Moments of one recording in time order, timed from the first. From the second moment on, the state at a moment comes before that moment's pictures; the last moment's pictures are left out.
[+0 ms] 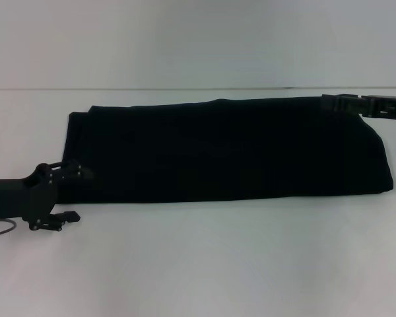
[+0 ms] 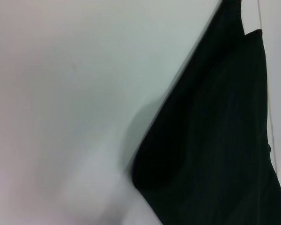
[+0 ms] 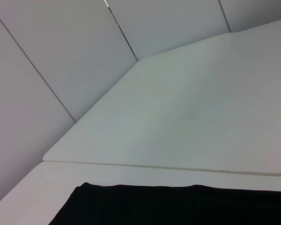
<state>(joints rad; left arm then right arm) -0.60 -1.99 0.37 0.59 2.44 1.37 -2.97 0.73 1.95 -0.45 -0.54 -2.15 -1.27 1.85</state>
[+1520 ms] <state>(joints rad) -0.59 -1.99 0.34 0.58 2.44 1.29 -2.97 0.74 1.97 -0.45 -0.54 -2.15 -1.25 1.85</state>
